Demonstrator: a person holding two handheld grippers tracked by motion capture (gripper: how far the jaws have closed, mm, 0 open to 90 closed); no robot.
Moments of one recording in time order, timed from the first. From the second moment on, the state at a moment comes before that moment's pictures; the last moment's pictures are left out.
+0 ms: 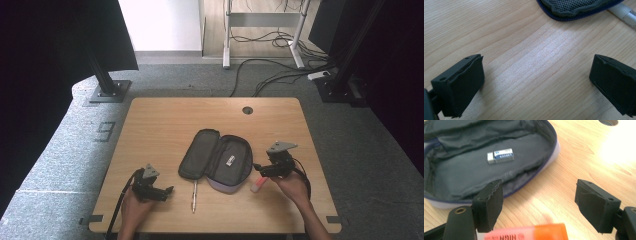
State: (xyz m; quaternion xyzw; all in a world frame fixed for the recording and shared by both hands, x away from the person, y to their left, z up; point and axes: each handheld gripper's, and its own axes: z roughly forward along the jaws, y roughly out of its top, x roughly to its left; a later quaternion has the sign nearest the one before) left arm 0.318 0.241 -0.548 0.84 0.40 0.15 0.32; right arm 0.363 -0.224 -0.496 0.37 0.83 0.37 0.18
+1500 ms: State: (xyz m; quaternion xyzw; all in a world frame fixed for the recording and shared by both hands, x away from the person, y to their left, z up) left arm 0.318 0.241 -0.548 0.84 0.40 0.15 0.32; right arm 0.350 -0.234 -0.535 0.40 0.84 0.33 0.18
